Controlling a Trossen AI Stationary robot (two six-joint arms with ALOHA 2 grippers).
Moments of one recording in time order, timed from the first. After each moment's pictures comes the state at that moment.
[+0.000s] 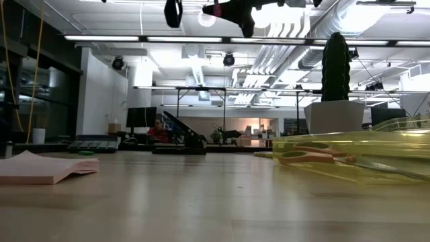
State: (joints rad) left arm 0.15 1.24 0.87 0.35 0.08 -0.37; right arm 0.01 1.49 1.07 0.26 -0.02 0.31
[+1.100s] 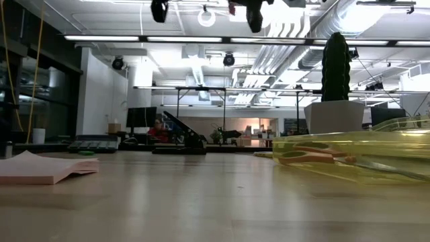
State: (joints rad) left arm 0.22 1.09 0.87 0.19 0.08 -0.31; right arm -0.03 1.39 1.07 0.11 -0.15 0.29
